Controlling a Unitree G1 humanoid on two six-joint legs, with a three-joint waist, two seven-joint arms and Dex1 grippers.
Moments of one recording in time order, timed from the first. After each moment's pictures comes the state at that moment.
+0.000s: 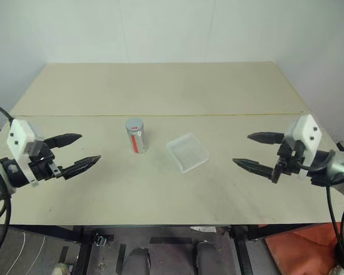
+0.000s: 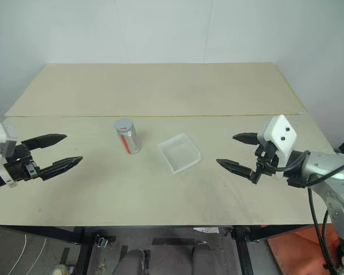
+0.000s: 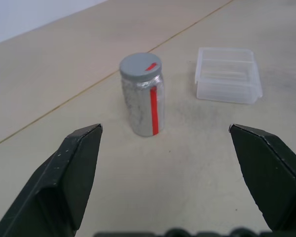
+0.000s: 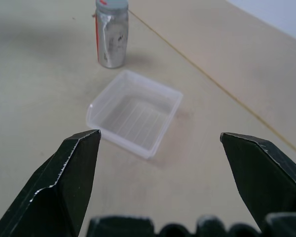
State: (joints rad) left arm 0.01 0.93 0.57 -0.36 -0.67 0.58 -0.97; right arm -0.22 -0.95 -0.28 -0.49 0.65 0.64 0.86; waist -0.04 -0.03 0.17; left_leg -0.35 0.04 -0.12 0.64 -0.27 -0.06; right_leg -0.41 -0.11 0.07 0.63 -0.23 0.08
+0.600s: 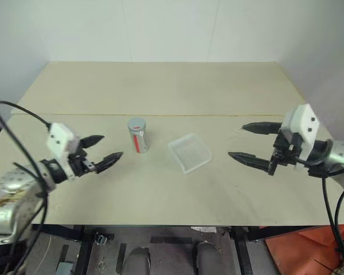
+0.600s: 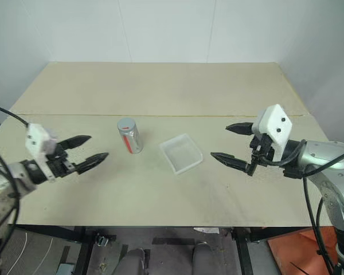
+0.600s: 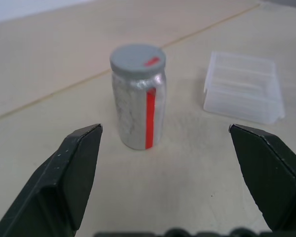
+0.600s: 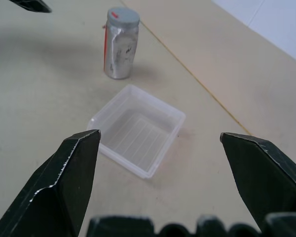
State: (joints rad) left arm -0.16 0.69 0.26 -0.34 -0.55 0.61 -0.68; right arm -0.30 -0.95 -0.22 -0.49 0.60 0.62 0.90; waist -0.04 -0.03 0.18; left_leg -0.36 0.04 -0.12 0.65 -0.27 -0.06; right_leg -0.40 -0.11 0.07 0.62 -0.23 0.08
